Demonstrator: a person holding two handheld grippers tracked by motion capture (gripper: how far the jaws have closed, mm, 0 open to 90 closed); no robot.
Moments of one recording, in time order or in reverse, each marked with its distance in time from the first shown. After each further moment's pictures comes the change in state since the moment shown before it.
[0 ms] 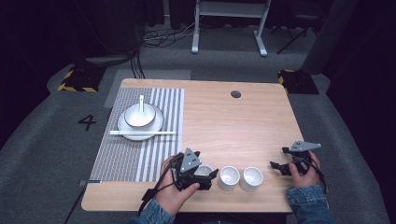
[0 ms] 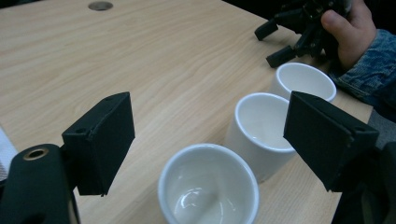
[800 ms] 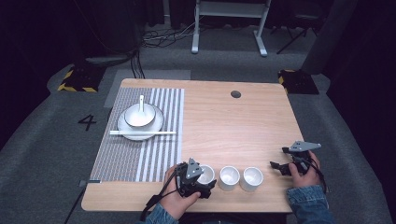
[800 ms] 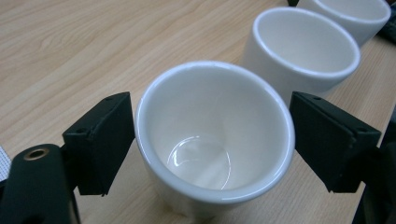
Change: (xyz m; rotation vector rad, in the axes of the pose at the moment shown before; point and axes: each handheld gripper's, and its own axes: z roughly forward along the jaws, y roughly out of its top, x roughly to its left) left arm 0.003 -0.041 0.026 0.131 0.016 -0.002; right arm 0.000 0.000 0.000 0.000 -0.001 -0.001
